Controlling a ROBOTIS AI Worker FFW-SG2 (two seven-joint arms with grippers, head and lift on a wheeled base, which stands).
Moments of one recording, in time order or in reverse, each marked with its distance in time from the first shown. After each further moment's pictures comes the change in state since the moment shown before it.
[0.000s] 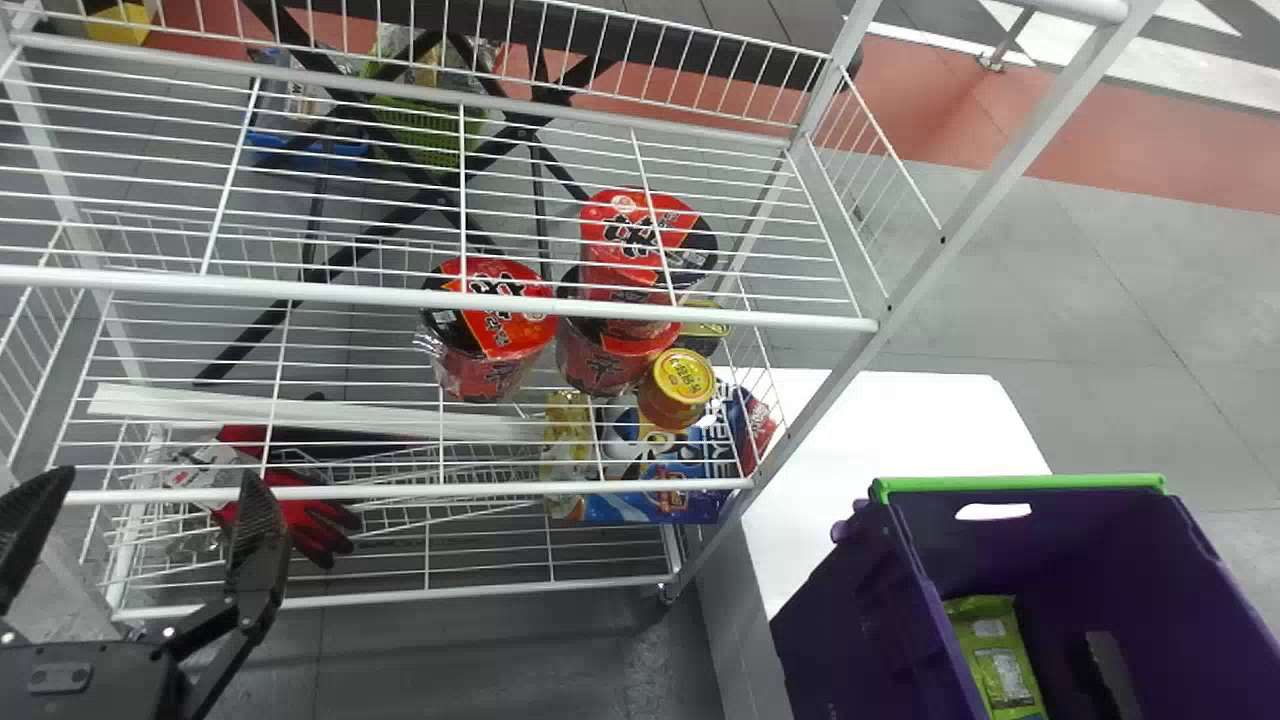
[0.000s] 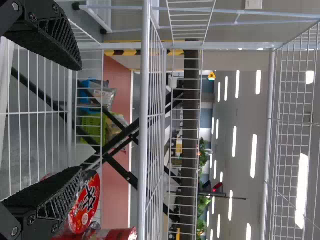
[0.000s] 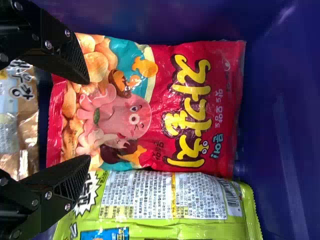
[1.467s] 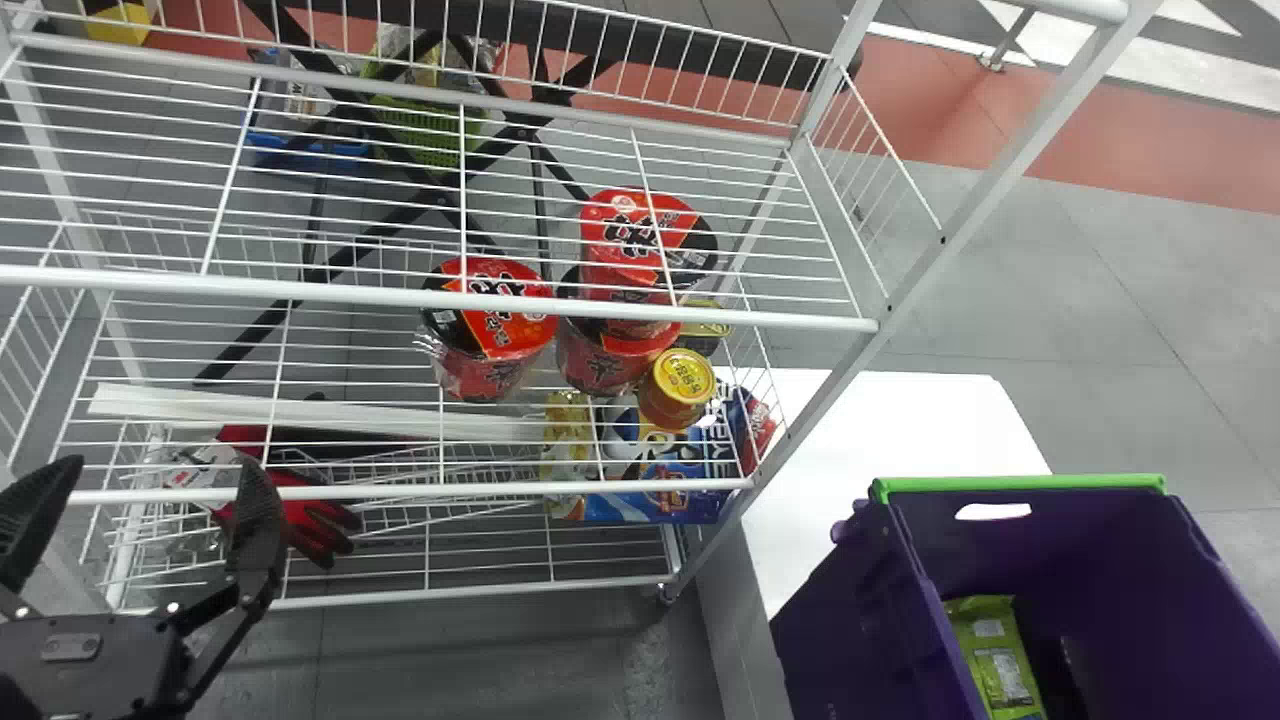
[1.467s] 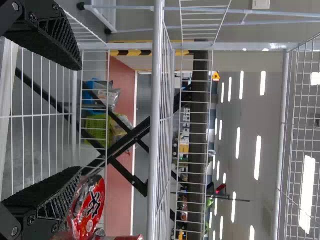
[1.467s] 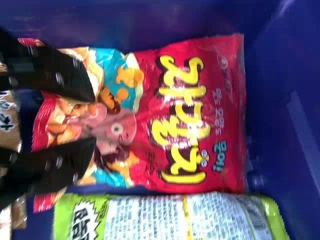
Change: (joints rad) left arm -0.062 -0.007 0.004 0.063 0.037 0.009 -0.016; right arm -0.064 0.022 0.006 0.062 0.003 0.085 -0.014
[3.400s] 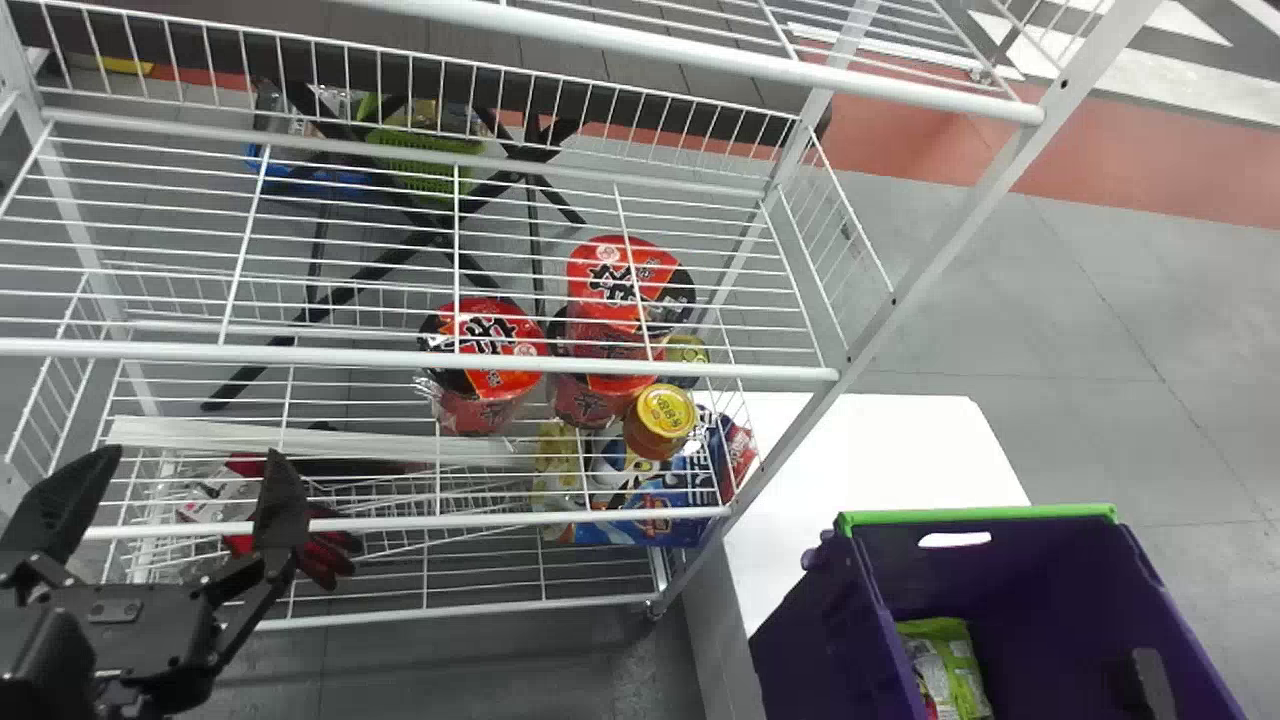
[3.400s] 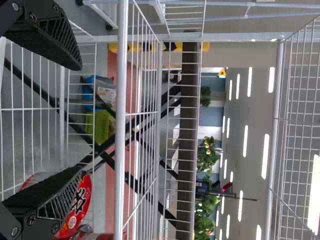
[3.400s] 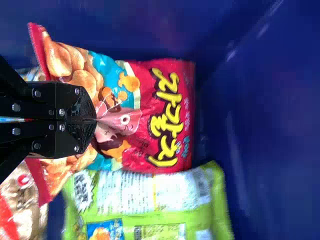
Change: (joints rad) left arm -0.094 -0.005 -0.024 0.090 0.034 0.027 -0.001; right arm 0.097 0.024 -0.132 -0.107 -0.015 -0.150 0.073
